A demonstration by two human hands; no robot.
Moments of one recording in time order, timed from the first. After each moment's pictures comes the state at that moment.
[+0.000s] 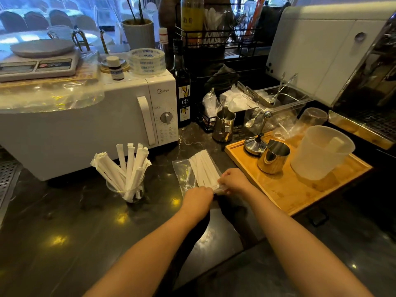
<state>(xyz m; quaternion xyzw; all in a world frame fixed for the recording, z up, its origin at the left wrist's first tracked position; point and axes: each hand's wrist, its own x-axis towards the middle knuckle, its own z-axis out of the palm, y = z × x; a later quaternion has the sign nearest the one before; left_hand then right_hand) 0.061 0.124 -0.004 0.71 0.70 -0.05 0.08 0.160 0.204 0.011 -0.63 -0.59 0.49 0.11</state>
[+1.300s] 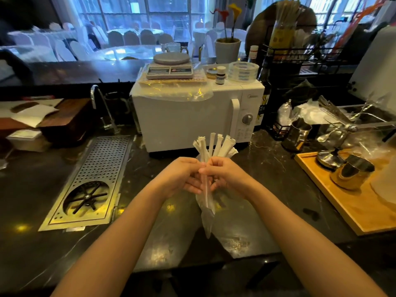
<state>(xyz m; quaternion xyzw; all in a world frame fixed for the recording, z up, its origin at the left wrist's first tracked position) -0.095 -0.068 0.119 0.38 0.63 0.46 0.48 0.015 0.033 0.096 -0.22 -0.69 0.68 0.11</state>
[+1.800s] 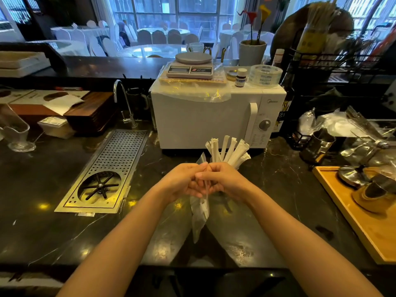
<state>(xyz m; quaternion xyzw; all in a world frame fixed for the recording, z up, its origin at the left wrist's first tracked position) -0.102 -0.072 0.097 0.33 0.64 0.51 0.47 -0.007 0.037 0.081 -0.19 -0.72 0.67 0.05</state>
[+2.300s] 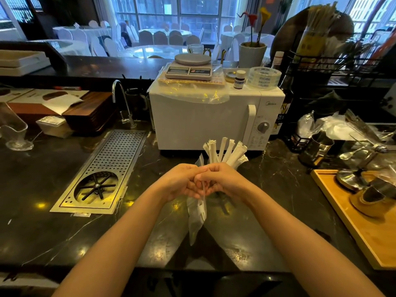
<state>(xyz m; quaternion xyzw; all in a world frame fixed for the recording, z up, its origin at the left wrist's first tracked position) -0.106 -0.064 0.094 0.33 0.64 0.50 0.48 -0.005 0.045 0.088 -0.17 -0.73 0.66 0.02</state>
